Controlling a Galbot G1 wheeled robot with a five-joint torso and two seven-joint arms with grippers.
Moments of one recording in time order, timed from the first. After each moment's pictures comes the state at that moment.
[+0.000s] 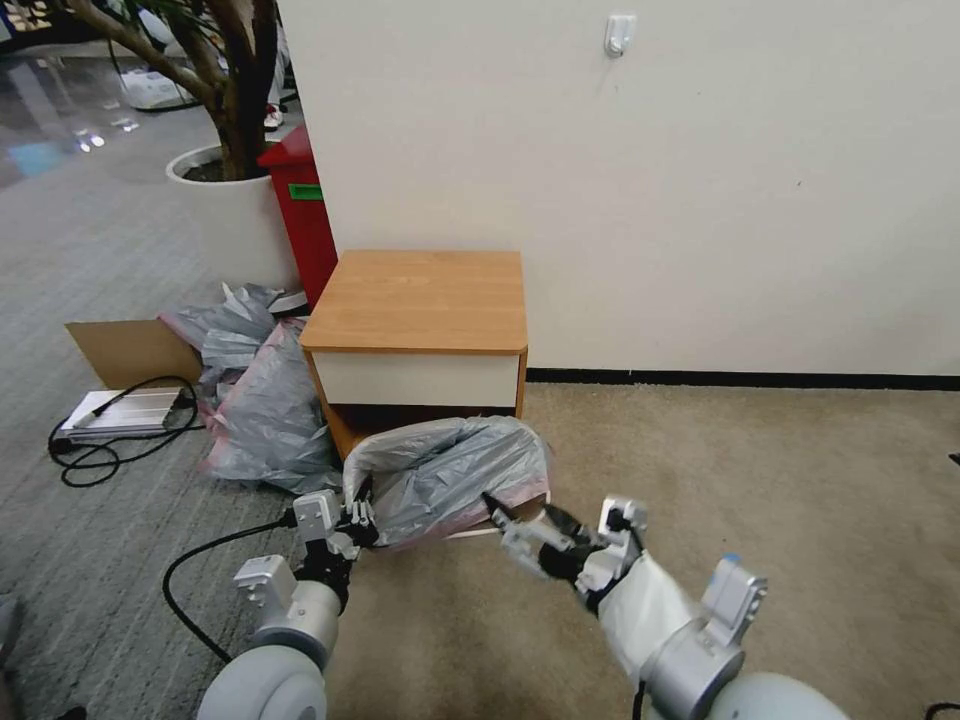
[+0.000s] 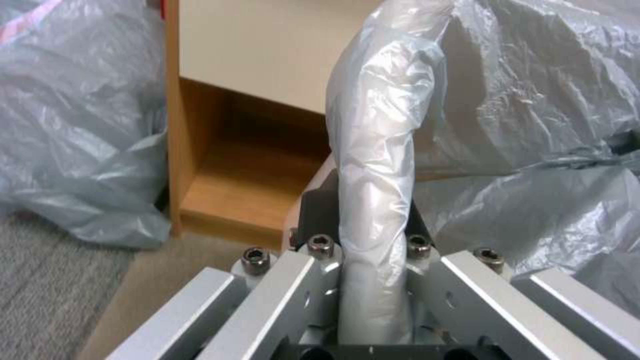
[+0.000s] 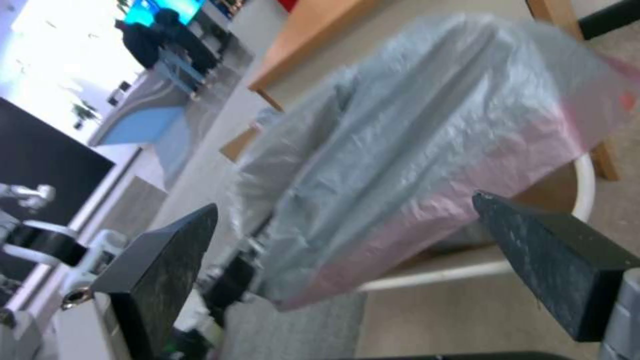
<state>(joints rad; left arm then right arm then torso) 1.65 -1.32 -0.41 -2.24 -0.49 0.26 -0.26 -1.58 1.06 0.09 2.49 0.97 -0.33 0.40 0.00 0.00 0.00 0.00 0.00</state>
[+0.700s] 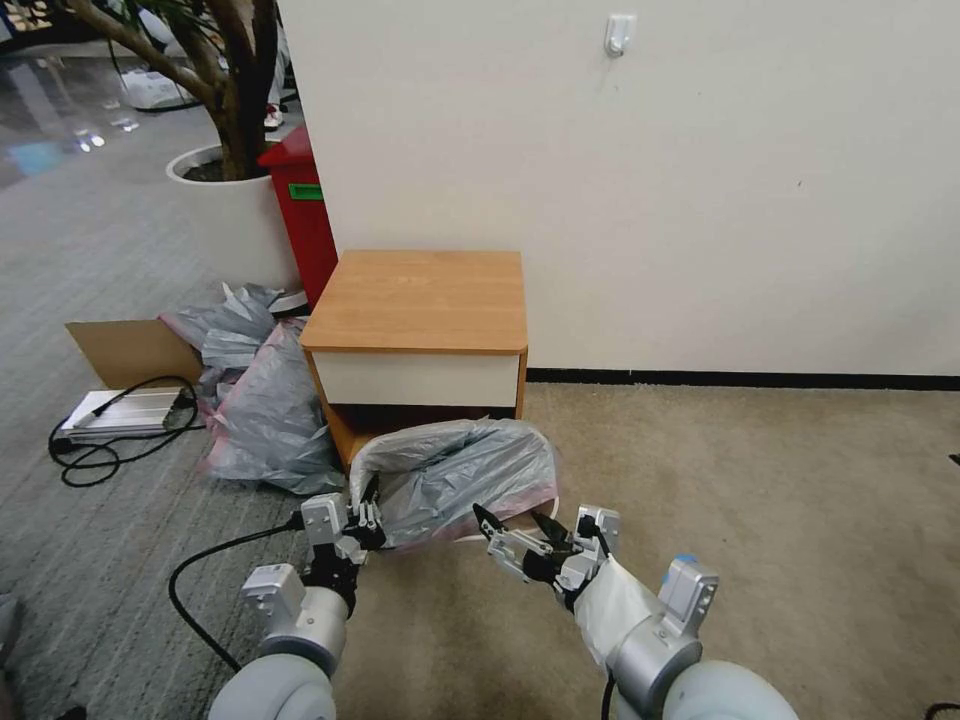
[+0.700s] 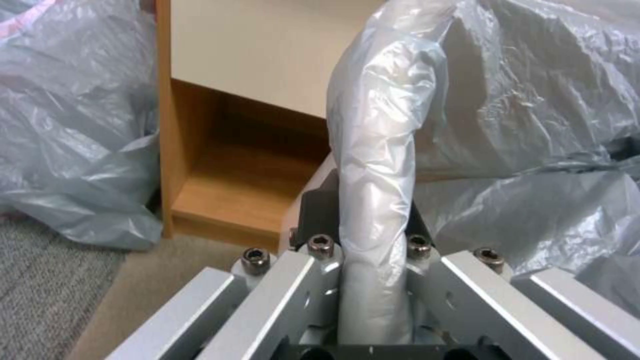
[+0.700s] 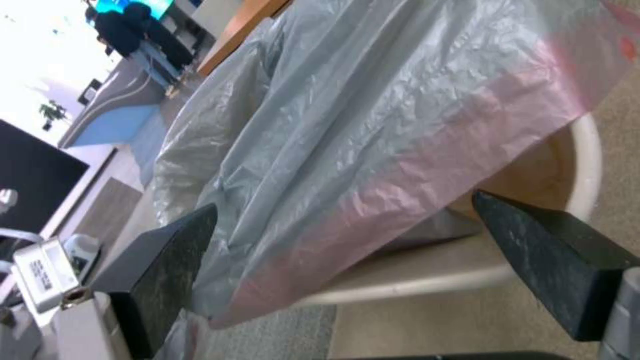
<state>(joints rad) 1.67 -1.33 -0.39 -2.25 -0.47 0.24 -0.25 -1.53 1.10 0.06 2.37 0.96 -0.30 0.39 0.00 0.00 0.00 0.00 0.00</state>
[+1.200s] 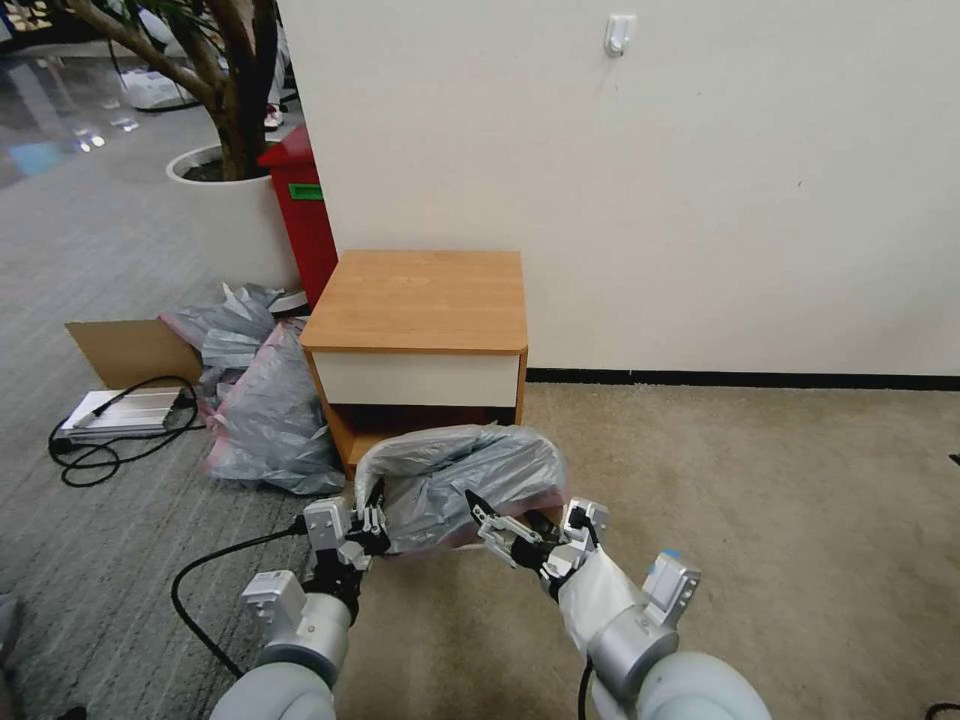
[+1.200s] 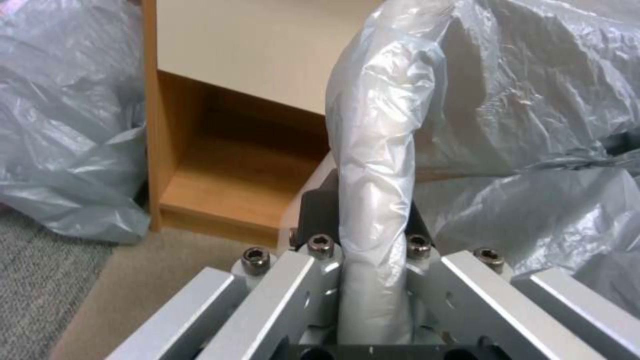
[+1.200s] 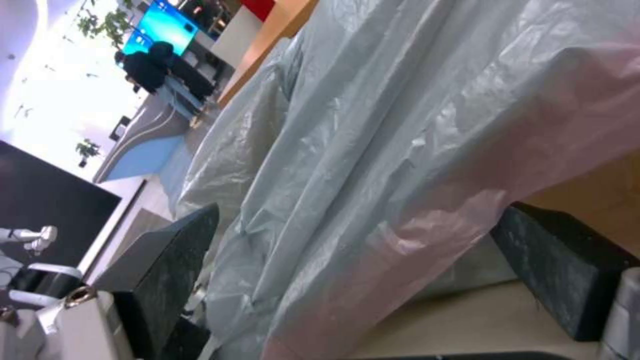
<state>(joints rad) 1.69 -1.33 -0.39 -2.26 -0.48 0.24 -0.23 -1.50 1.17 0.03 2.31 0.97 -0.24 0.36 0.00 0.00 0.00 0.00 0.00</state>
